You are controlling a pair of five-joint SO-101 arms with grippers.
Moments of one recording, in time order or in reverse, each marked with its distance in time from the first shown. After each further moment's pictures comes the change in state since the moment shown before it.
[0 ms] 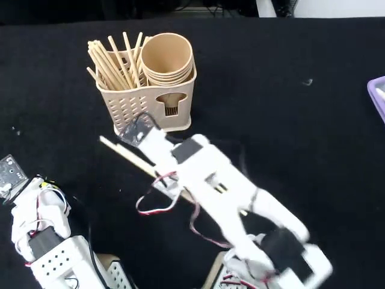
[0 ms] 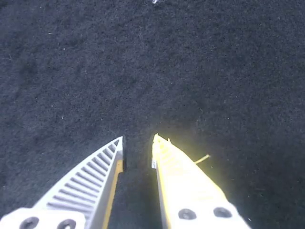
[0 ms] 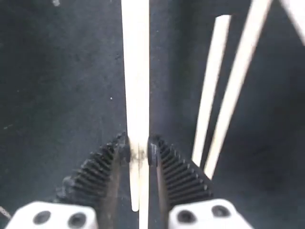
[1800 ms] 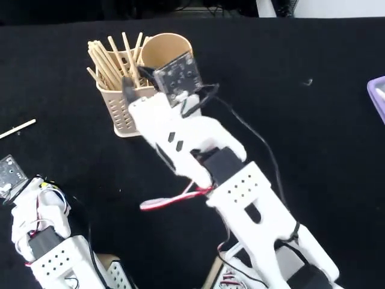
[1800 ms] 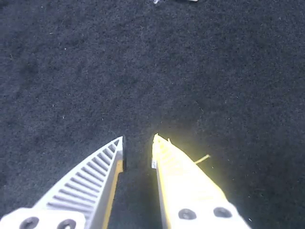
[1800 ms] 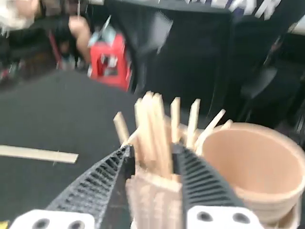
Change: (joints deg) left arm -0.1 0.0 0.0 0.0 0.0; right arm 0.6 -16.1 -3.9 -42.6 -16.6
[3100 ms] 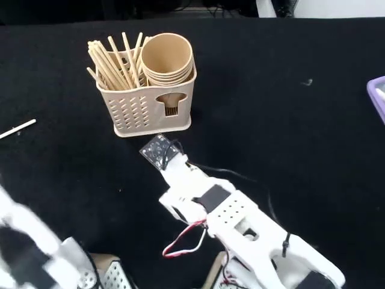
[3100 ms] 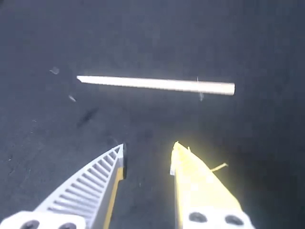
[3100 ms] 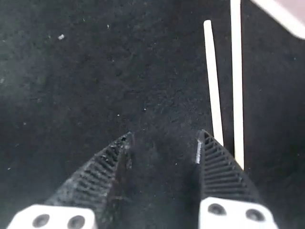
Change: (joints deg) left arm -10.8 73.1 -82.4 19.0 -17.7; right arm -3.4 -4.7 36.9 15.0 5.1
